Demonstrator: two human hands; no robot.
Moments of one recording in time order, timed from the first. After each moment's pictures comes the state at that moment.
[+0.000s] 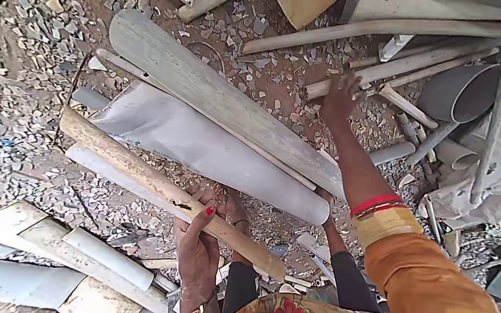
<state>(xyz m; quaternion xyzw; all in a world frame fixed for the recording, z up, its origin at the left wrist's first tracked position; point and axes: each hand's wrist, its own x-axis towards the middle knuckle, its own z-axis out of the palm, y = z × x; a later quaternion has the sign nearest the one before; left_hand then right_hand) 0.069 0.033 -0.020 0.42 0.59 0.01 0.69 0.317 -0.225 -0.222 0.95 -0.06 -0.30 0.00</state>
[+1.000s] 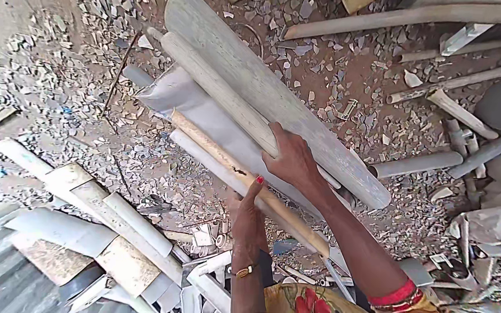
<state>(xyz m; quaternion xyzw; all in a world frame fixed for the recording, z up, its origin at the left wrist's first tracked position) 0.091 0.003 -0.033 0.34 0.71 -0.03 0.61 0.193 -0.067 -0.090 0.86 0.12 -0.43 -0.23</state>
